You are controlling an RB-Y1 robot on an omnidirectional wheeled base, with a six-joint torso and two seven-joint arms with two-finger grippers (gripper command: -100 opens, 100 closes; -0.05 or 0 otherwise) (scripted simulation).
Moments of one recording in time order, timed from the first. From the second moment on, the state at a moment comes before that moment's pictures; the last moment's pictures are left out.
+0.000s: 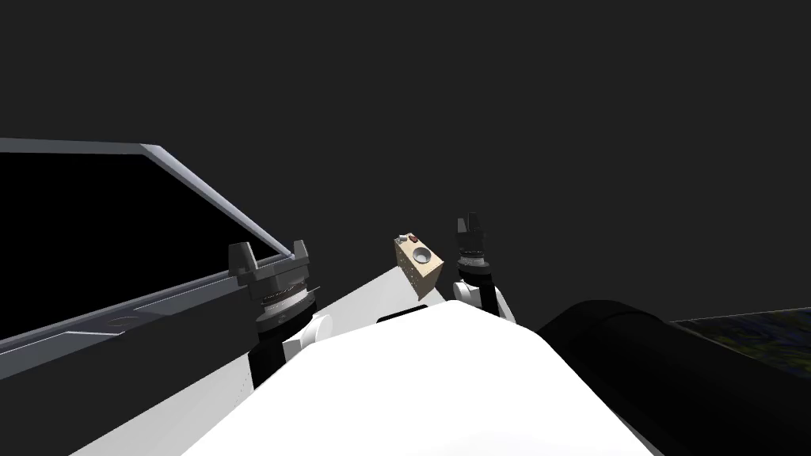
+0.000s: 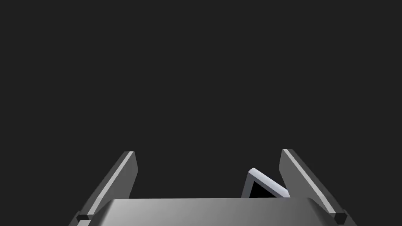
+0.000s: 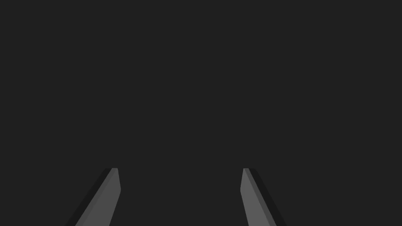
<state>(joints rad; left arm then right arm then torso) 0.49 0.04 0.03 -2.30 0.11 -0.62 0.01 0.54 0.05 -0.07 -2.36 0.07 -0.56 0.06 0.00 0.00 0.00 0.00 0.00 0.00</state>
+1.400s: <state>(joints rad) 0.49 0.04 0.03 -2.30 0.11 -0.62 0.01 0.84 -0.17 -0.13 -2.12 0.04 -0.44 0.24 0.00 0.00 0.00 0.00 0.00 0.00</state>
